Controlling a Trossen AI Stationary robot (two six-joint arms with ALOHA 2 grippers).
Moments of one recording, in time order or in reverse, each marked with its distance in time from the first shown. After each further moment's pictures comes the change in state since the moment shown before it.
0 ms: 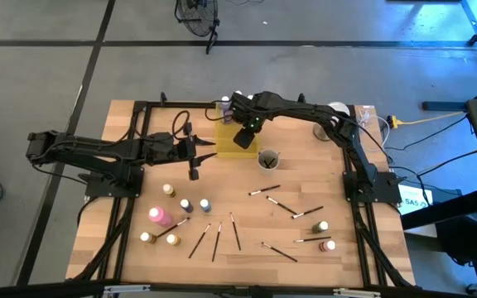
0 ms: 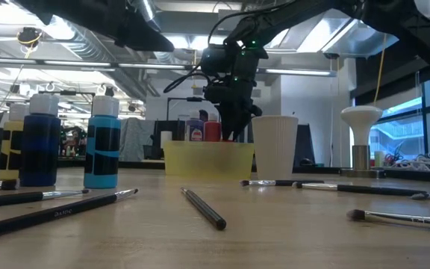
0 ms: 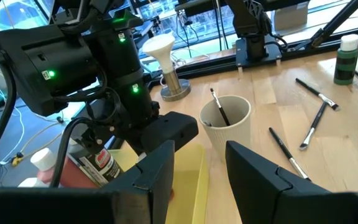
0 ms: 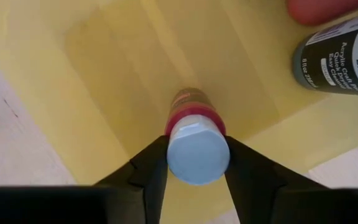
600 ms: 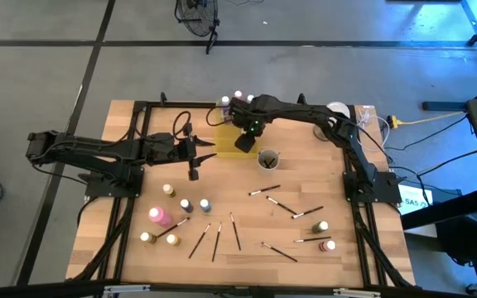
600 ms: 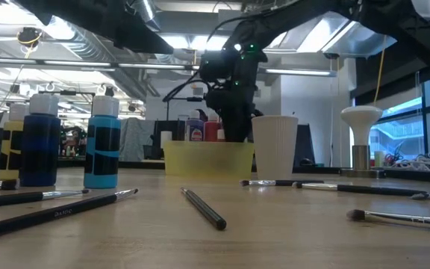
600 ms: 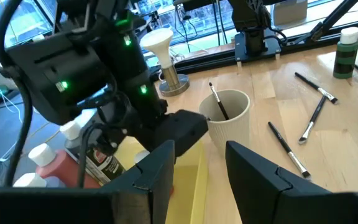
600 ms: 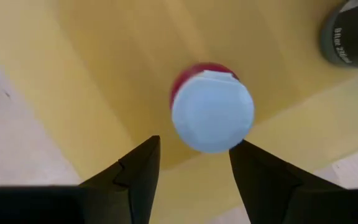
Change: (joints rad) left arm 0.000 0.000 0.000 -0.019 0.000 0.000; right arm 0.002 0.003 -0.003 -0.034 -0.003 0.008
